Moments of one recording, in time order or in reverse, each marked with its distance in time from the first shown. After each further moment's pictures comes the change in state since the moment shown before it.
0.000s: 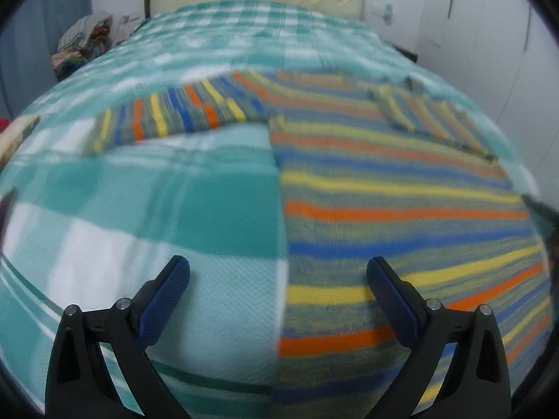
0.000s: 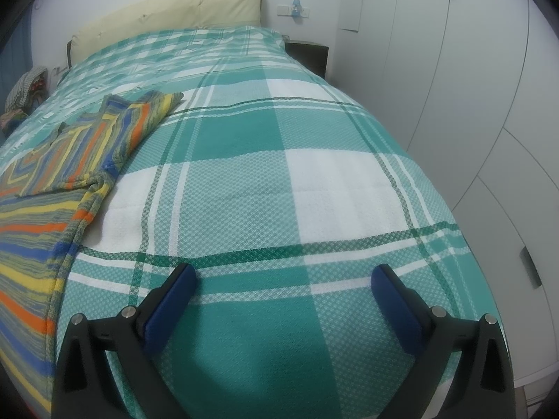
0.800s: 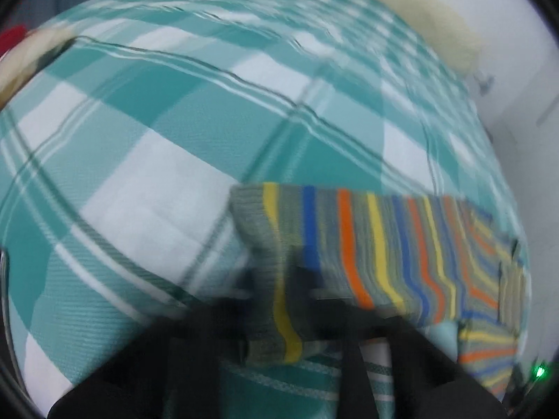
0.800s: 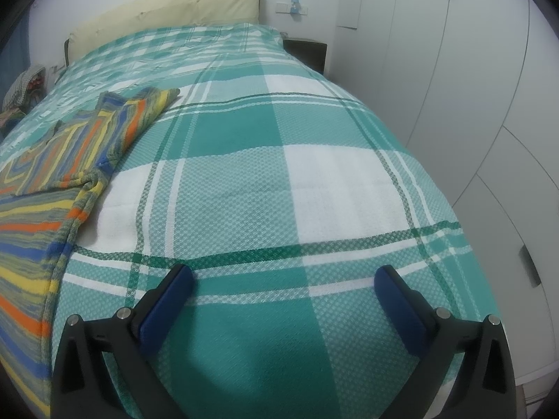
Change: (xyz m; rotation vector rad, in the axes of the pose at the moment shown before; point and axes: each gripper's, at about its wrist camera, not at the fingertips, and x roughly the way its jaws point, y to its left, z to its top) left arm 0.122 0.227 0.117 -0.412 0.165 0.028; right arm 0.003 0.000 0.000 0.004 0.017 -0.012
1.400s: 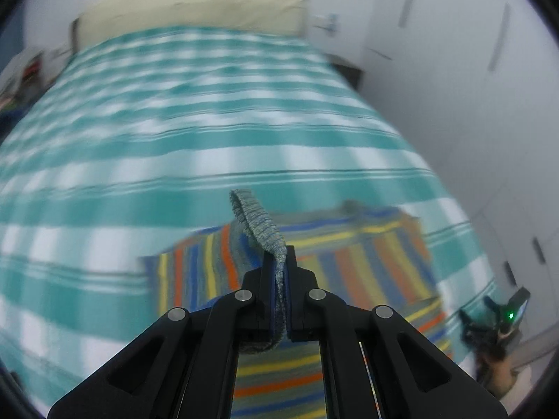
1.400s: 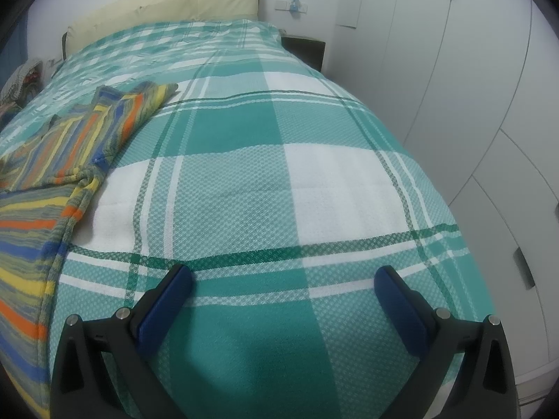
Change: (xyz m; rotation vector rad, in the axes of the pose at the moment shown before) left arm -0.080 -0.351 -0.035 0.558 -0.091 -0.247; right arm 0.000 0.006 -0.001 -0.014 0.012 -0.027
